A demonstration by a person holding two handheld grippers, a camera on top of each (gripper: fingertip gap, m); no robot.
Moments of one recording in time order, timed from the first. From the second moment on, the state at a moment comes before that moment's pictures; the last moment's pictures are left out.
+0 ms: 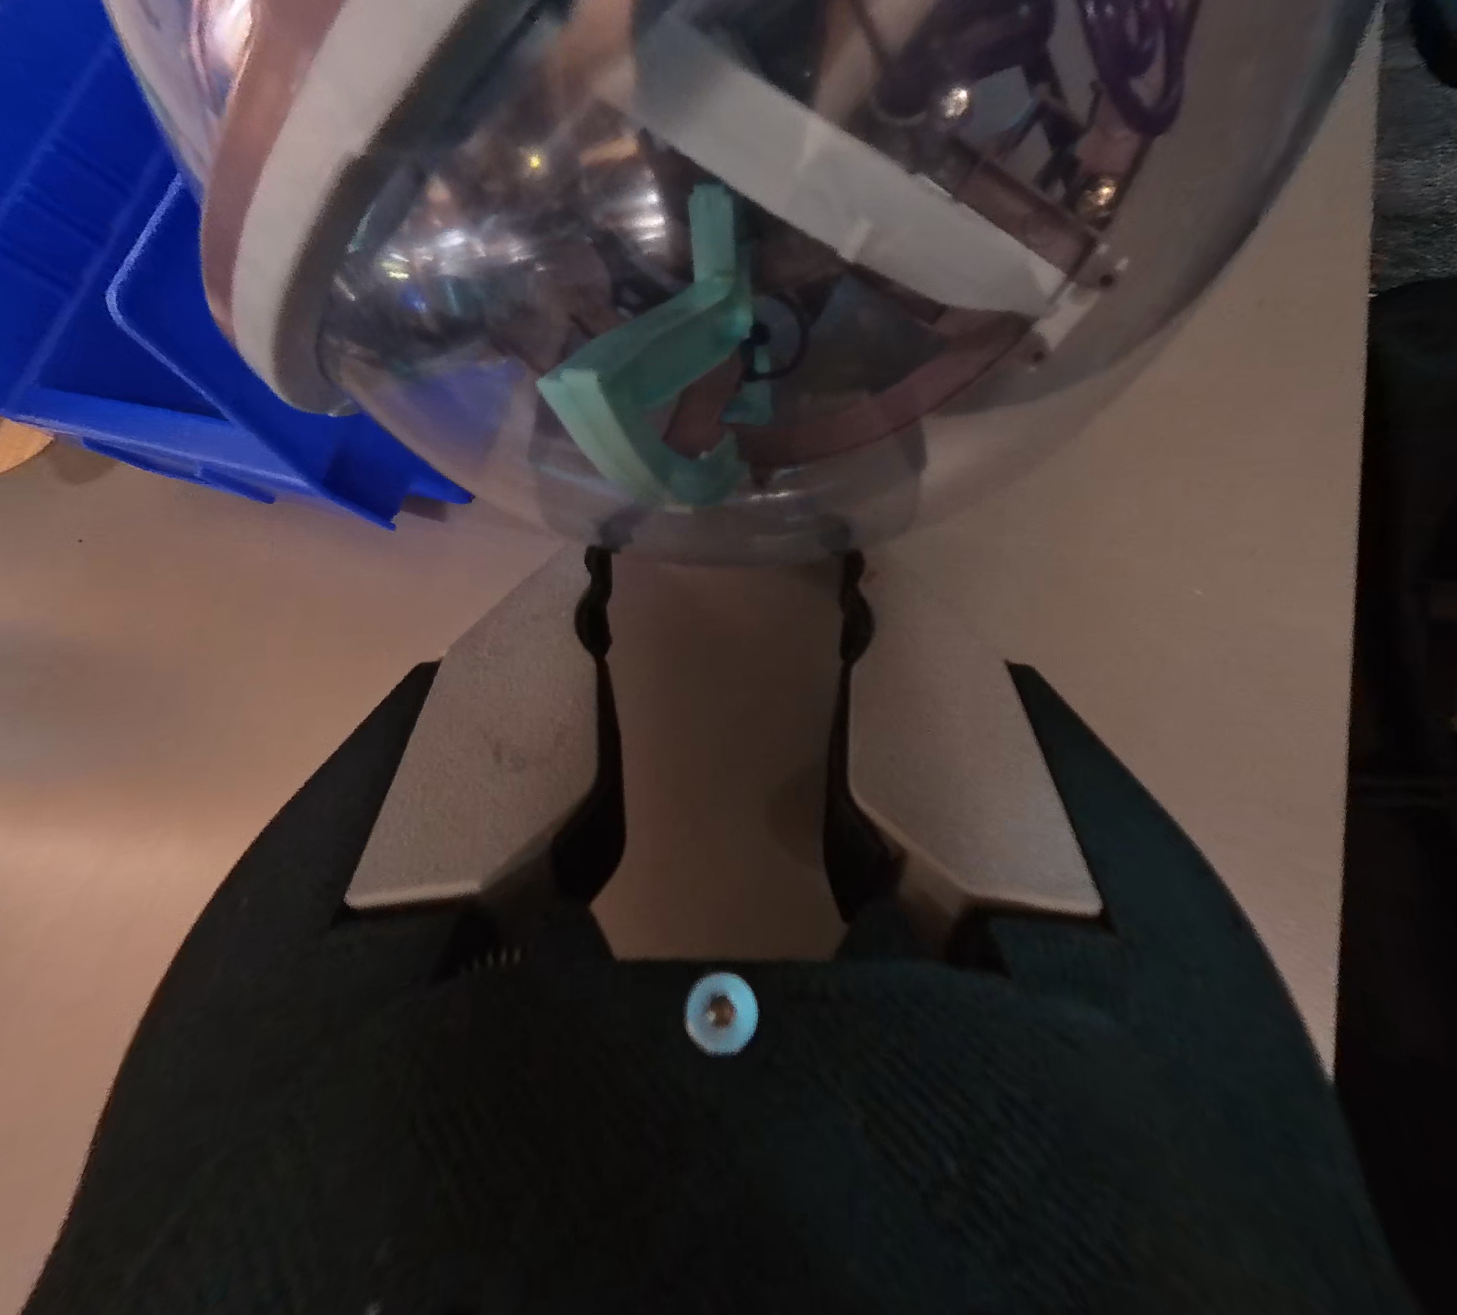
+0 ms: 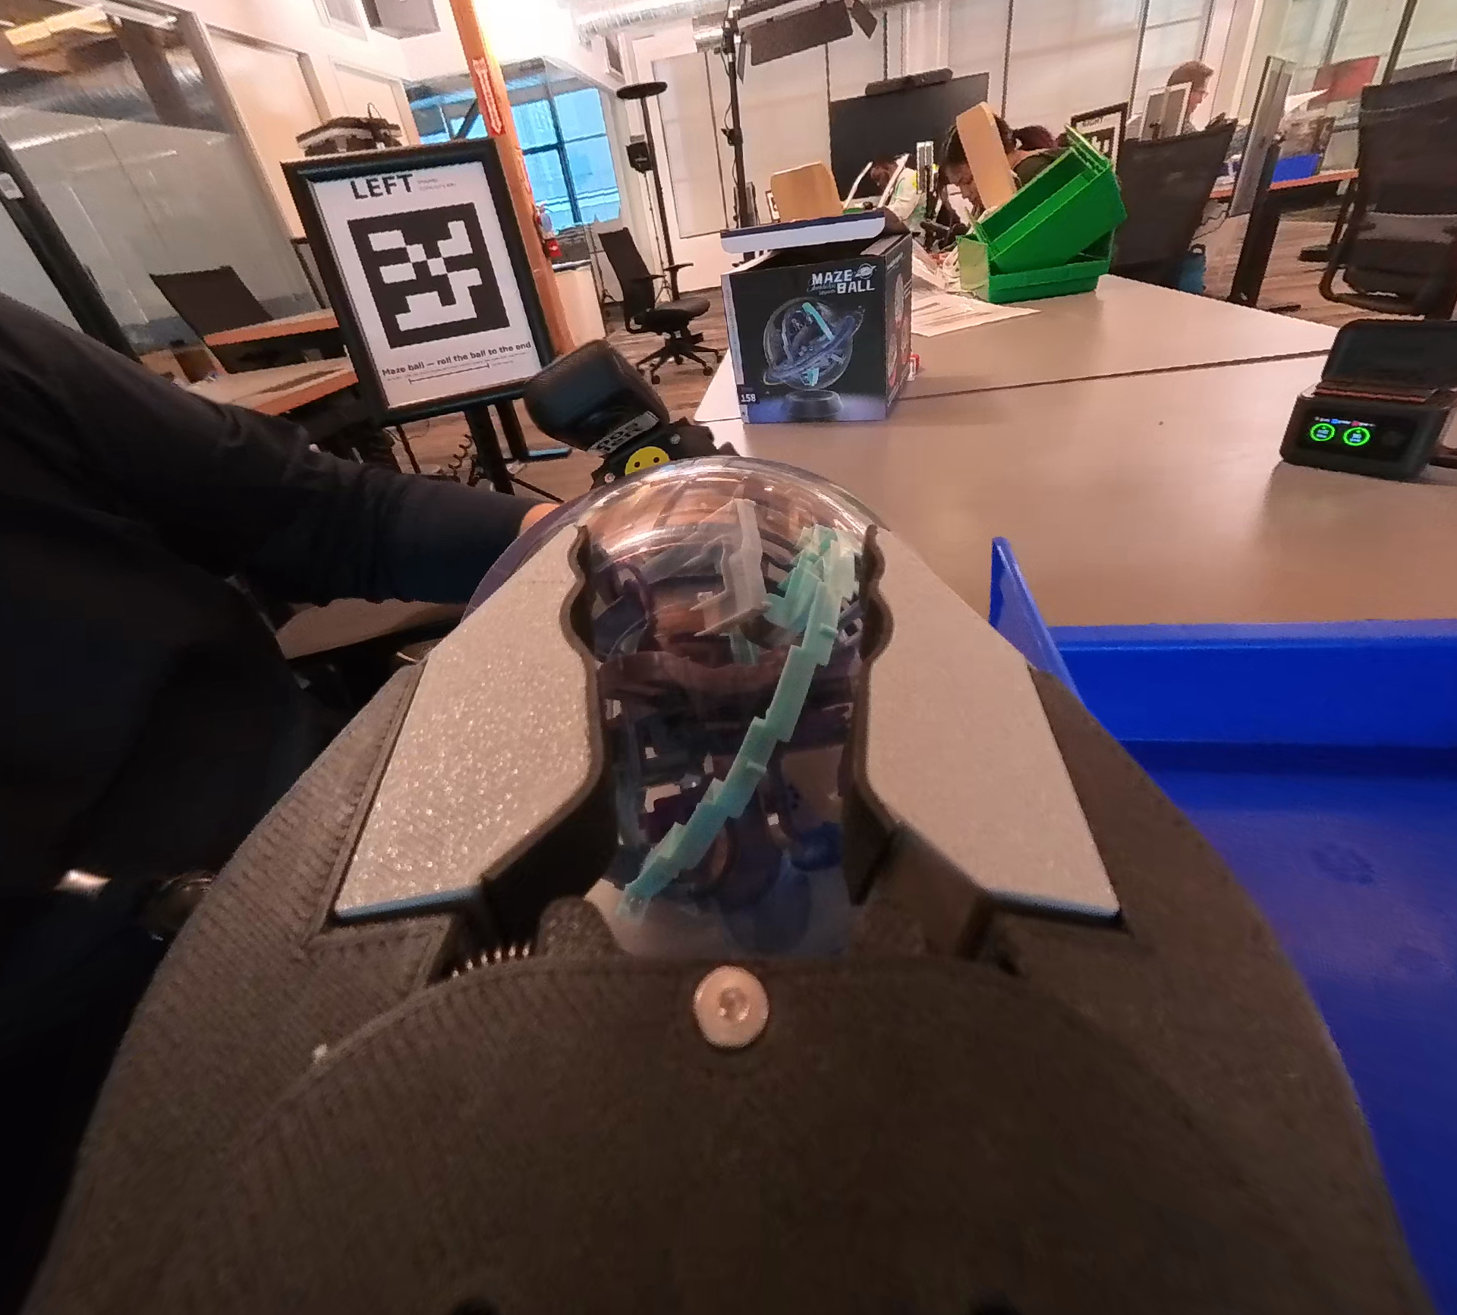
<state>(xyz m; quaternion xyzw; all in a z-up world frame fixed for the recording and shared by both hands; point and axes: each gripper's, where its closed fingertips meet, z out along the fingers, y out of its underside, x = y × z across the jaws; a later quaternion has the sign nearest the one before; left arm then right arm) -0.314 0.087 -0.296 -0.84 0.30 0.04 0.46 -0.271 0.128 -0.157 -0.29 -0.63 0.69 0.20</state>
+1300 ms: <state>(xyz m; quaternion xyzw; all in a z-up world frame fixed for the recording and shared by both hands) -0.315 0.088 -0.294 -0.82 0.31 0.09 0.47 -0.264 0.129 -0.157 -0.25 -0.63 0.71 0.20</state>
